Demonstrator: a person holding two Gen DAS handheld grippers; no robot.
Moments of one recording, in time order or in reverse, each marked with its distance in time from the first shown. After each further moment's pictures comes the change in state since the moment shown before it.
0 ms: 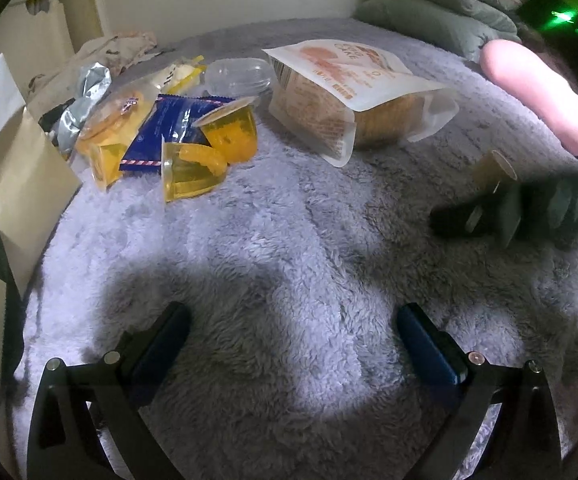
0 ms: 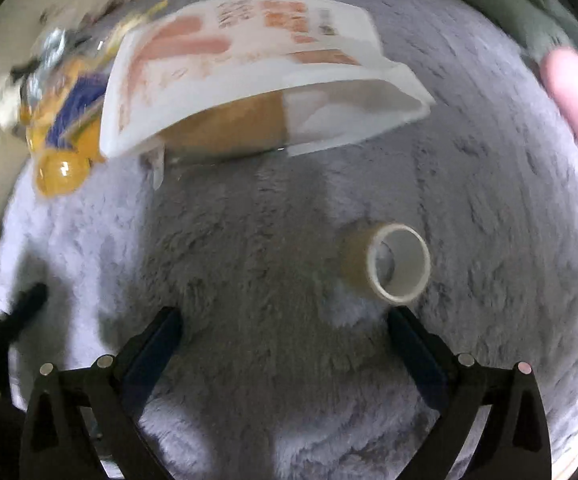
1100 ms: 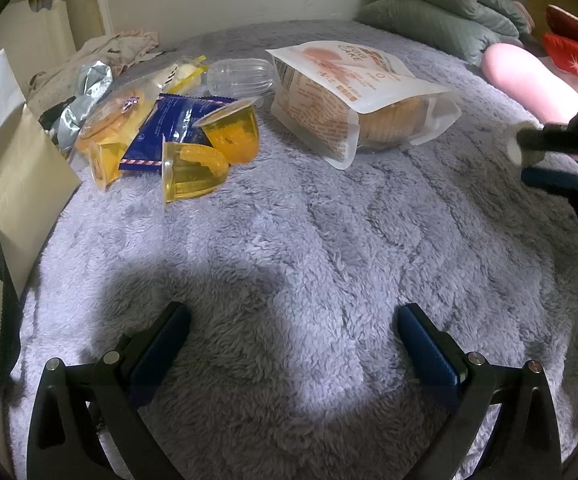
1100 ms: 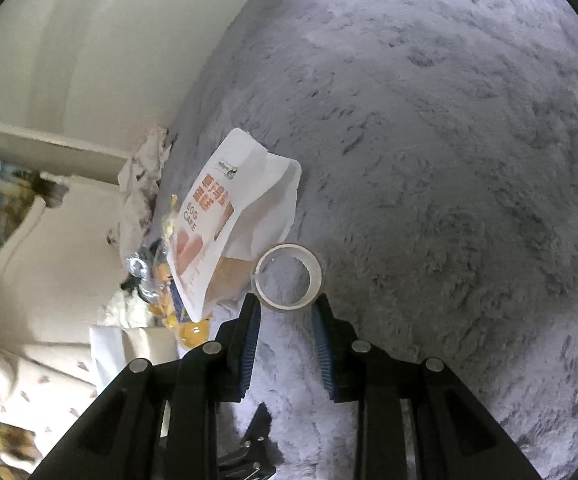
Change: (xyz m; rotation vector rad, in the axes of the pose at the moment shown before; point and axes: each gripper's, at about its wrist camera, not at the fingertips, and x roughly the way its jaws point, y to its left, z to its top) left arm -0.003 0.002 -0.006 -0.004 -0.005 -0.010; right arm -0.032 -0.117 -0.013 0.637 -0.192 0.624
